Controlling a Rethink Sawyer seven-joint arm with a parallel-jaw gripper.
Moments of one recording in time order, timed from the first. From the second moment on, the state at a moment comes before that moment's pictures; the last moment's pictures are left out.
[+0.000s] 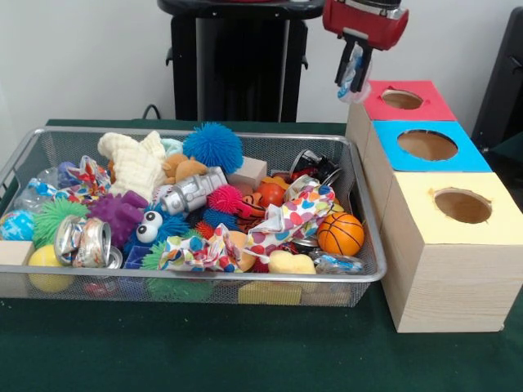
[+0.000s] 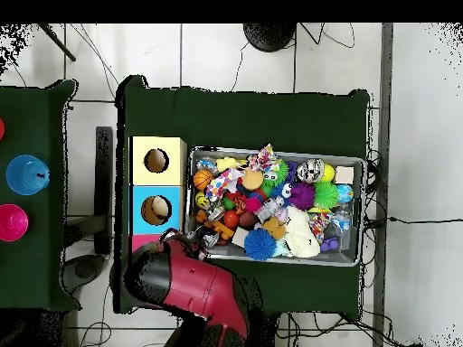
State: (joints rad) arm 0.28 -0.76 -0.39 1.94 0.33 0.43 2.00
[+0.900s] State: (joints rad) arm 0.47 -0.68 -0.46 1.88 0.39 0.44 2.13
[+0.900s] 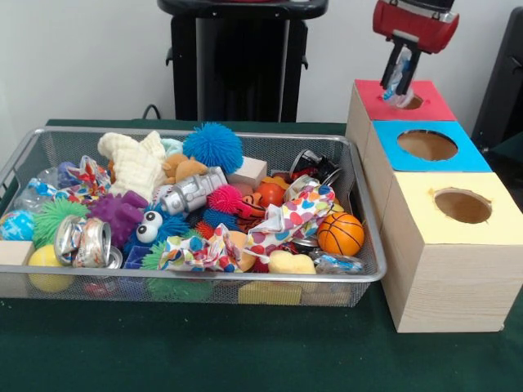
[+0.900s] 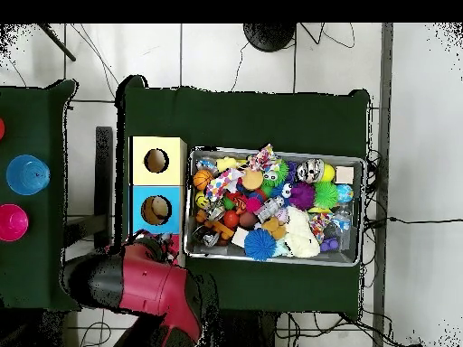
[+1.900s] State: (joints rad) arm 0.58 -0.57 -0.54 1.87 0.56 0.31 2.24
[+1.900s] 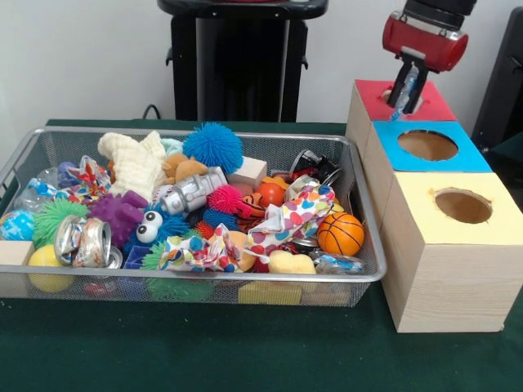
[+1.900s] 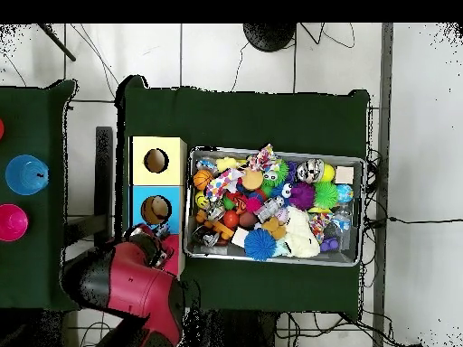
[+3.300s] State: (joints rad) arm 0.53 -0.59 -0.64 1.71 0.55 0.60 2.32
